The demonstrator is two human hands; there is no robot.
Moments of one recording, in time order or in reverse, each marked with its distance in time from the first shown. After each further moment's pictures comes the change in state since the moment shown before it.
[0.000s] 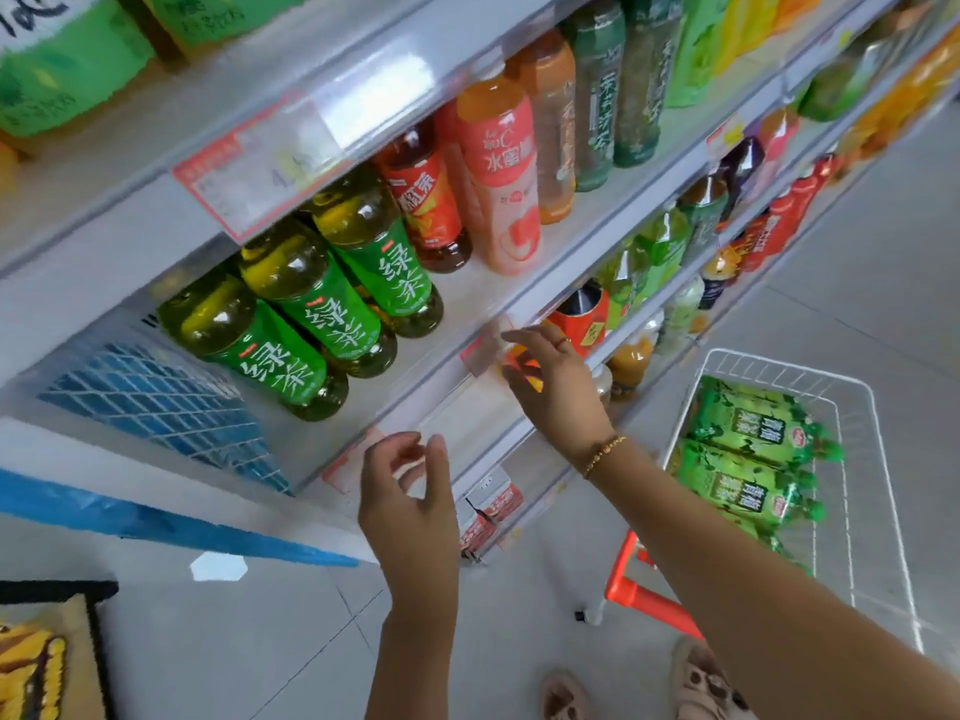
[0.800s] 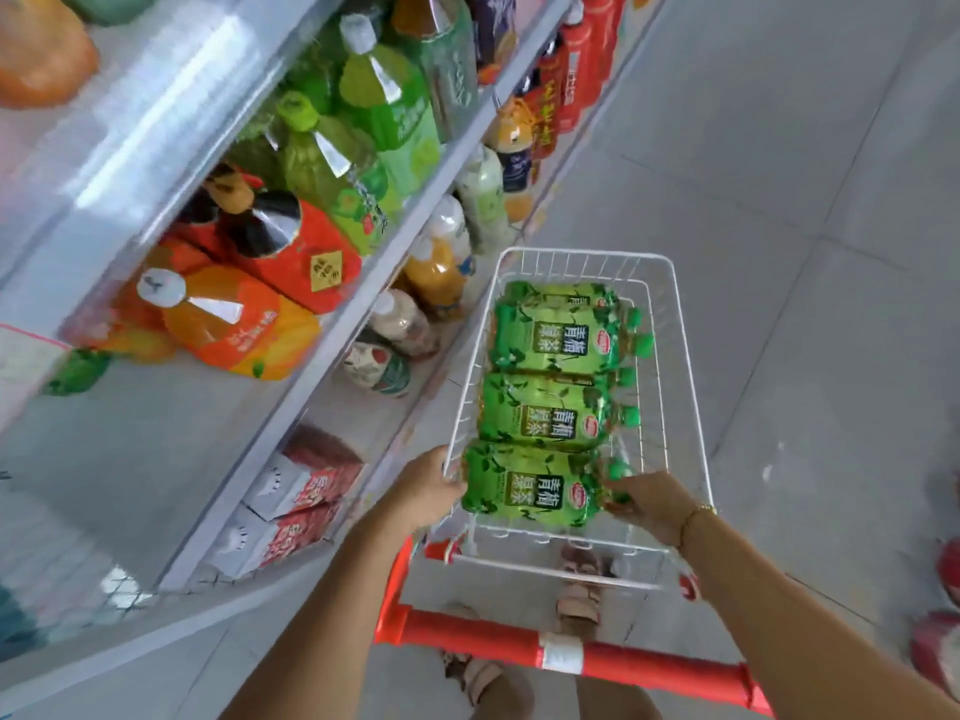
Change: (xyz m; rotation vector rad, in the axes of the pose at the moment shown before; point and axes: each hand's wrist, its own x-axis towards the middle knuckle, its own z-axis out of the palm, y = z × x) left_hand -0.115 -0.130 0.285 0.673 -1.494 -0.219; right_hand -0.227 0.354 -0.128 0.436 -0.044 1.575
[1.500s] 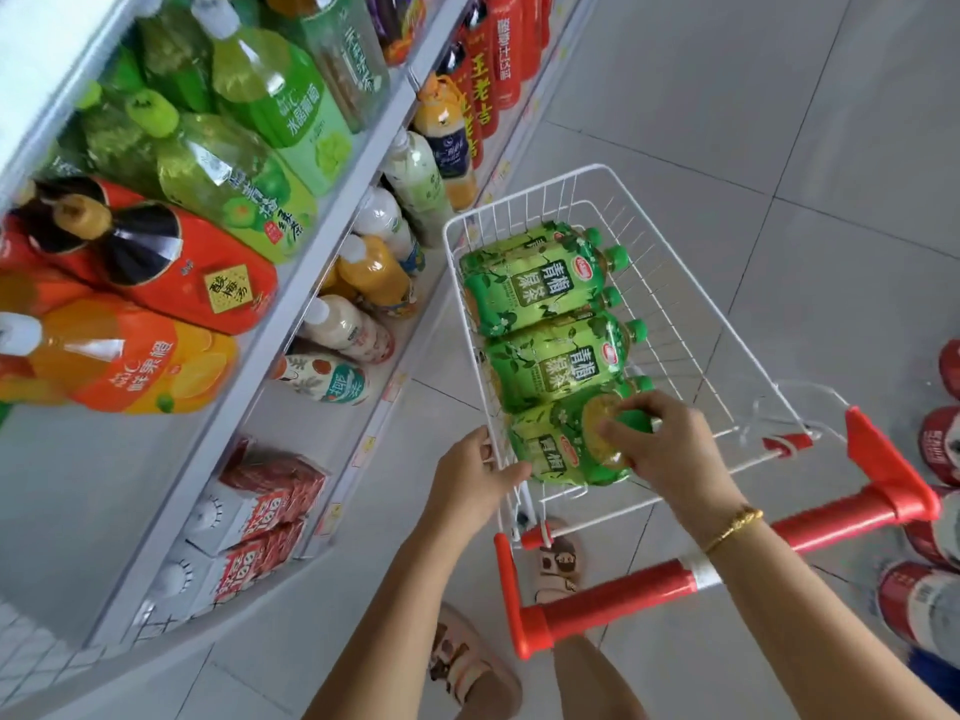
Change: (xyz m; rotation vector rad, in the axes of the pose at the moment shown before) left_hand -0.021 0.119 0.043 -0.356 0.081 0.114; right_hand -0.087 -0.057 -0.052 -0.016 0.249 -0.483
